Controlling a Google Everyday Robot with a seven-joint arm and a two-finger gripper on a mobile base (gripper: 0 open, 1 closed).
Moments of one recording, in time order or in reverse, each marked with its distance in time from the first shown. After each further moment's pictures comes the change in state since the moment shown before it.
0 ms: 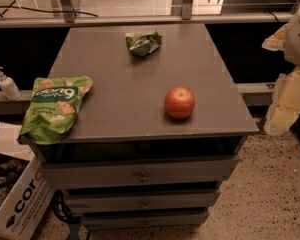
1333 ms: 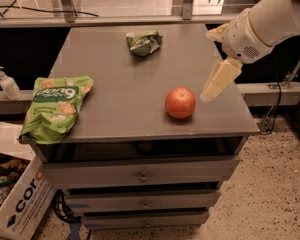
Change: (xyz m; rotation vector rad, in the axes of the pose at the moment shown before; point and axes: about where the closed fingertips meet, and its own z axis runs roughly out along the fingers) arm -0.088 -0.097 0.097 0.046 -0.392 -0.078
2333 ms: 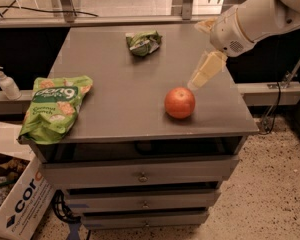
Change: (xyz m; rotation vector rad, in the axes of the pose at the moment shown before) arm -0.020 -0.036 0.027 0.033 -0.121 -0.032
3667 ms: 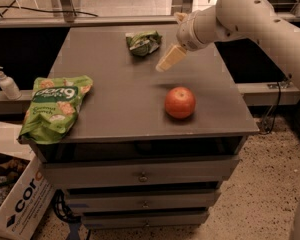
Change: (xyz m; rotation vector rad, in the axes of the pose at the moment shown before) arm -0.012 -0.103 0.102 0.251 -0.067 -0.006
